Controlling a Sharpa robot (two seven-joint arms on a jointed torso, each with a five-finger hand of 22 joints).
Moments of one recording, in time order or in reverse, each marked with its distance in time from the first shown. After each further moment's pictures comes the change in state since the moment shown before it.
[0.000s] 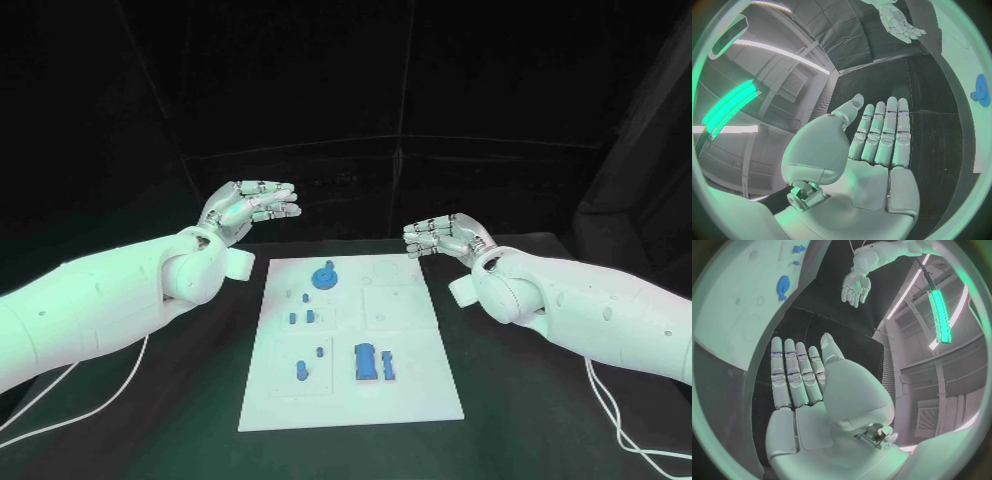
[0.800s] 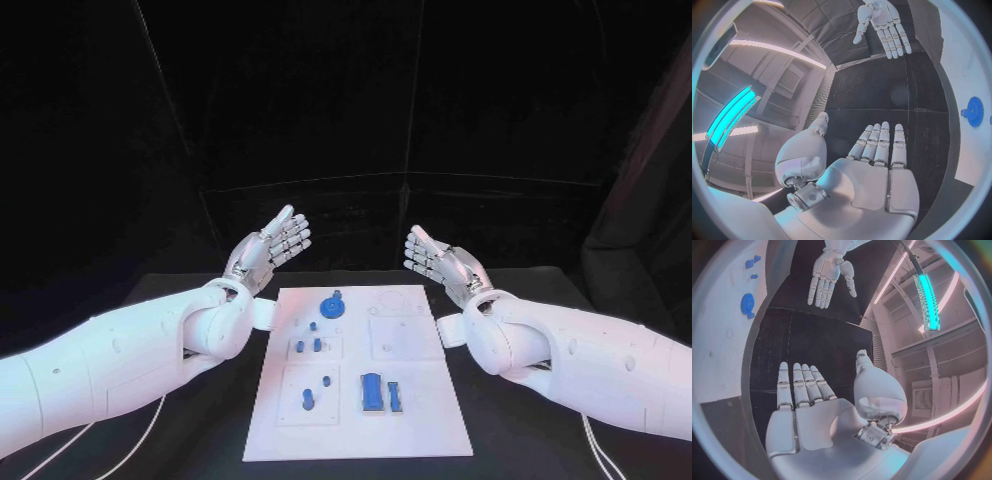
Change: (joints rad) left arm -0.099 -0.034 0.060 0.213 0.005 -0.227 -0.017; left_hand -0.664 -0.035 -0.169 0.128 -0.058 -0.538 -0.115 -0.105 -0.062 -0.555 -0.117 -0.131 -0.058 -0.529 -0.110 -0.173 -0.093 -0.068 -0.494 -0.130 -0.128 -0.099; right arm -0.060 -0.075 0.046 0.286 0.156 -0.200 0.084; right_hand -0.789 -0.116 0.118 0.020 -0.122 -0.501 -0.107 -0.058 -0.134 -0.558 -0.123 -0.061 -0.159 -0.551 -0.114 -0.103 -0.127 -0.063 -0.464 -0.129 -0.170 -0.216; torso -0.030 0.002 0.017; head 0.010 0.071
